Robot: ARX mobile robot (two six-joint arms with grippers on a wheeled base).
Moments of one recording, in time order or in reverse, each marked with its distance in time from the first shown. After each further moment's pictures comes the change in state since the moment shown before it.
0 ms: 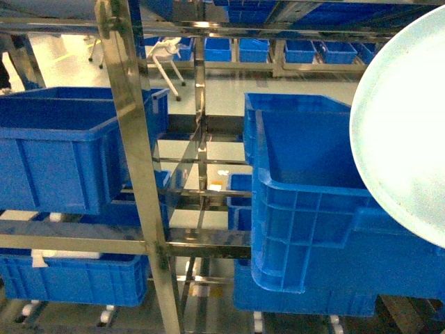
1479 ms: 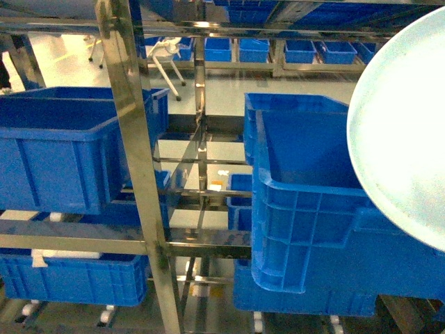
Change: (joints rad) left arm 0.000 0.000 0.000 0.000 0.000 0.000; right arm -0.006 0.000 0.006 -0.039 -0.023 0.013
